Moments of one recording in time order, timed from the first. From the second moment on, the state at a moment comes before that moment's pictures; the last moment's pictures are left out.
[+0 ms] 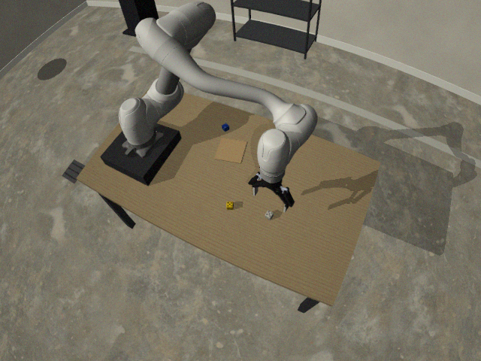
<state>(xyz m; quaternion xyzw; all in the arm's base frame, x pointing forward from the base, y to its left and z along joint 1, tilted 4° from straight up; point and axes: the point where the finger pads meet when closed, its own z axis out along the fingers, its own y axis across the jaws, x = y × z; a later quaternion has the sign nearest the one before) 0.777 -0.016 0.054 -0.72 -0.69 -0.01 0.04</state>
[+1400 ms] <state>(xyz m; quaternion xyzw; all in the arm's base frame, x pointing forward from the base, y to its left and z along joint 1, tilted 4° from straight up) 0.778 -0.019 0.034 -0.97 -0.22 0.01 0.04</state>
